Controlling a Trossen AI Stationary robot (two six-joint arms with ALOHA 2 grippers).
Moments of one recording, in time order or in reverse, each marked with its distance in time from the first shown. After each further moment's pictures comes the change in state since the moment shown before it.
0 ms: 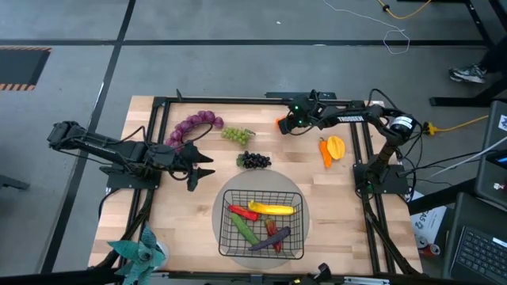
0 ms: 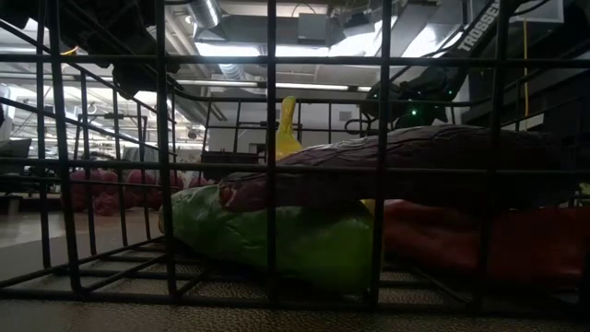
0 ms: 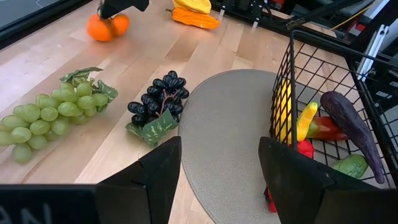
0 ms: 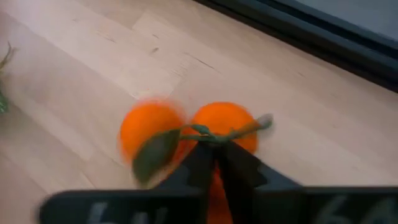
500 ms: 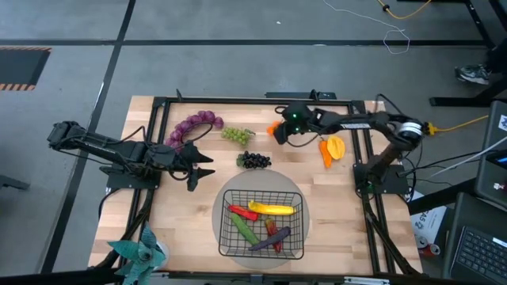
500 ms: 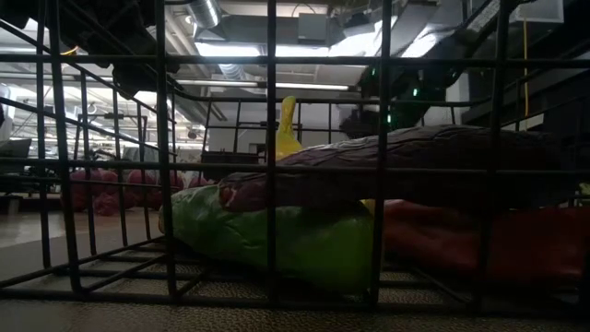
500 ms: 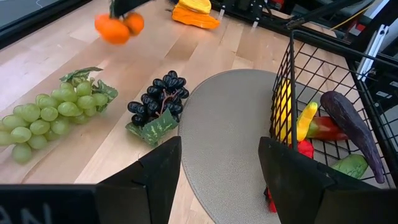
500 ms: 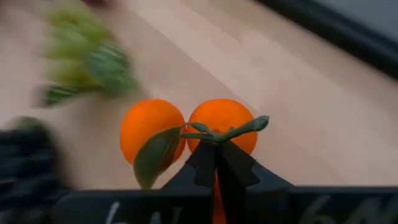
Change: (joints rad) left arm 0.000 0.000 0.000 0.000 0.000 0.000; right arm 0.156 -0.106 0.000 -0.002 -0.054 -0.035
